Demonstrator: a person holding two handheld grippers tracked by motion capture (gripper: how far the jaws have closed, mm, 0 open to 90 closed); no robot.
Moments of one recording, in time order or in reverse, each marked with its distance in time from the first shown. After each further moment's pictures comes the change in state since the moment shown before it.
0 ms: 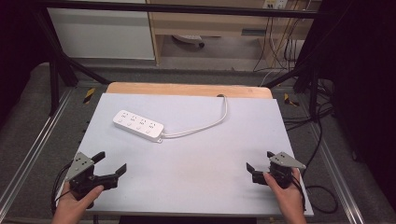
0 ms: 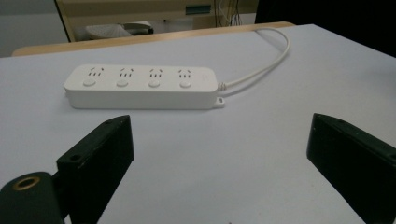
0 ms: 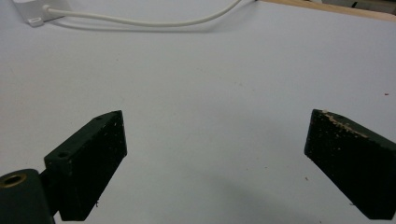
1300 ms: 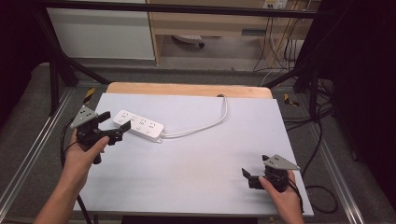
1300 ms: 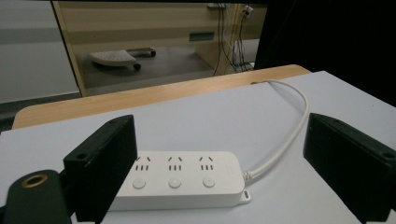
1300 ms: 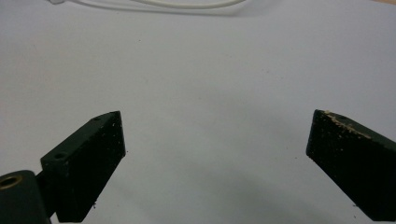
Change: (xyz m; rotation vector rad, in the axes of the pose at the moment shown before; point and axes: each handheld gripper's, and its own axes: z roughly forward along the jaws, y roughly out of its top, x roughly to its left) left arm 0.038 0.092 0.063 -0.061 -0.002 -0.026; right arm 0.013 -0.004 0.001 0.052 0.049 -0.039
